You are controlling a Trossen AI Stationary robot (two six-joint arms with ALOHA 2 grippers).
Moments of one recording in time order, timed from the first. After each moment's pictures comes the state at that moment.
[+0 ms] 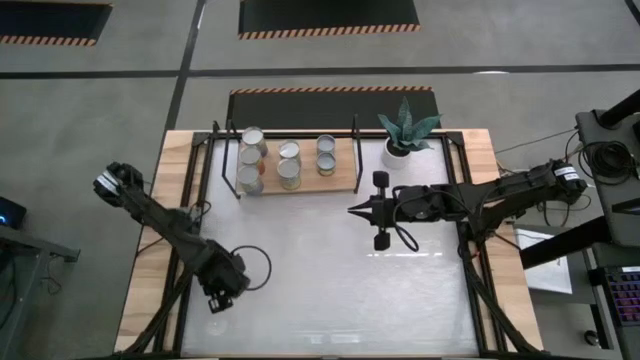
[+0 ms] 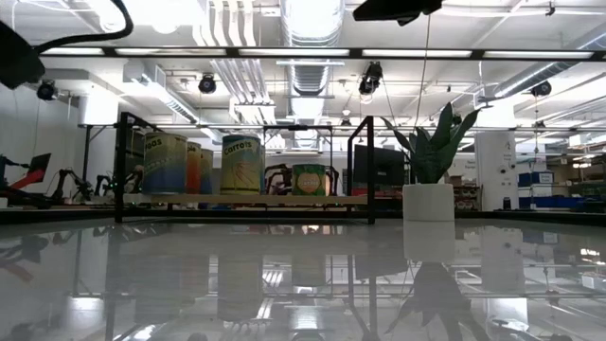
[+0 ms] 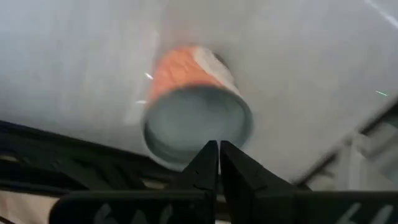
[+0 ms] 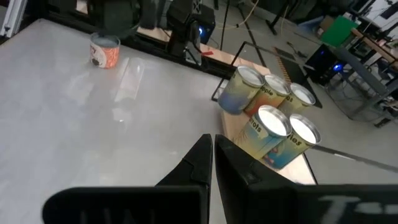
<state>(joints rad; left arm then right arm) -0.67 1.42 0.92 -1.06 0.34 -1.12 0.17 1.21 0.95 -0.10 0.26 -0.28</state>
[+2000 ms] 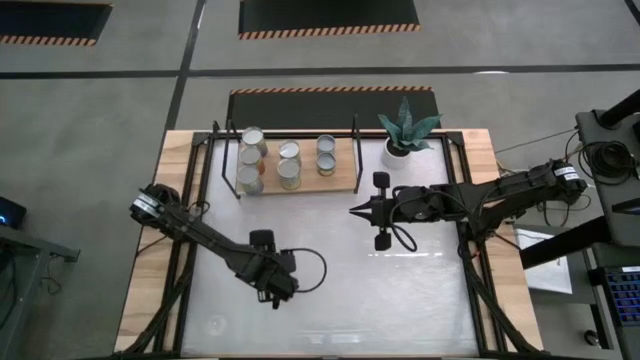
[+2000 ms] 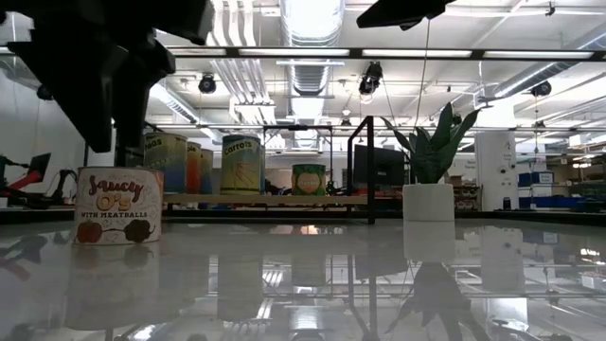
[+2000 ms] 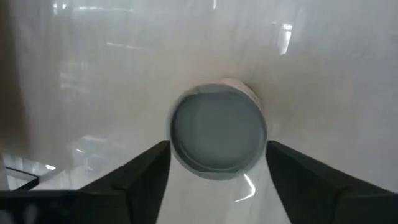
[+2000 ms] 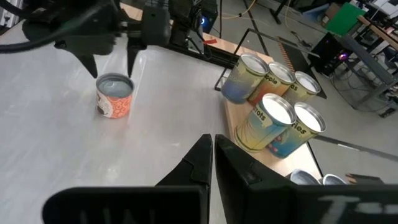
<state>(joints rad) -0.50 1.80 1.37 -1.16 -0.25 -0.65 0.17 1.21 0.96 -0.14 0.26 -0.25</state>
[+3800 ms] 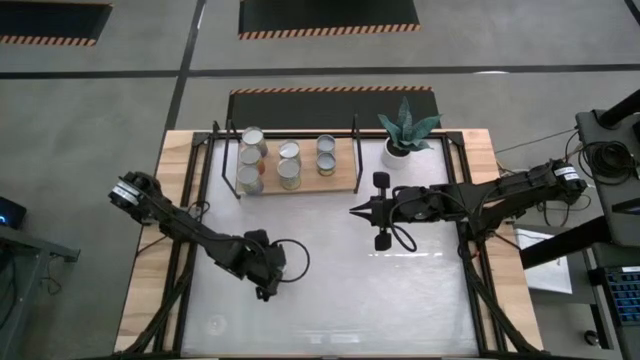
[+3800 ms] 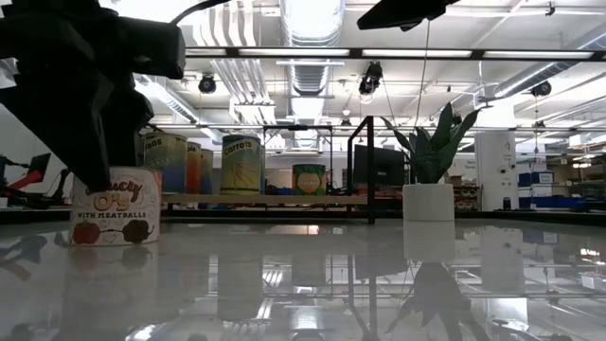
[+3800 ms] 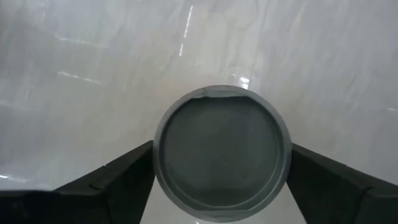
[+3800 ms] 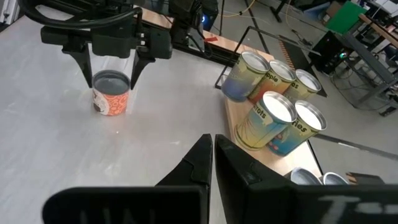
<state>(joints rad) -0.50 1.60 0.97 -0.68 -0.26 -0.72 0.17 1.22 0.96 -0.15 0.26 -0.25</state>
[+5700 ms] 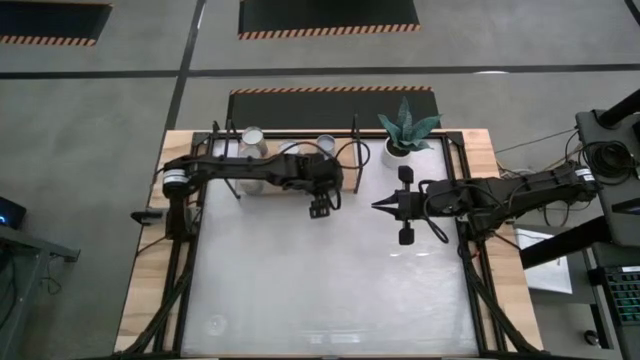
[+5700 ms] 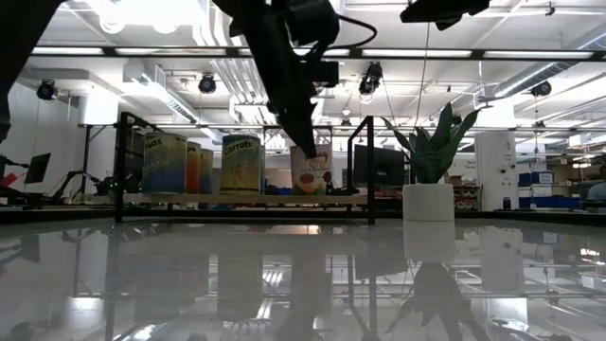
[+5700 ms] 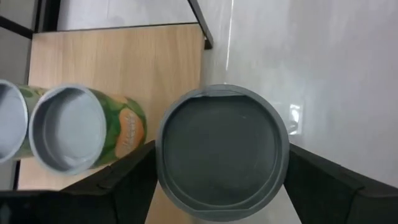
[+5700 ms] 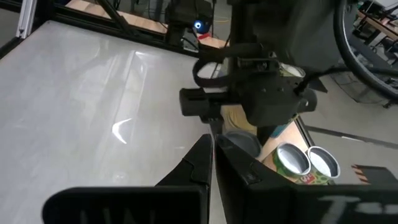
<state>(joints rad) 0.16 1.92 1.58 -0.76 -0.20 0.13 0.17 0.97 0.85 -0.26 0.26 -0.19</state>
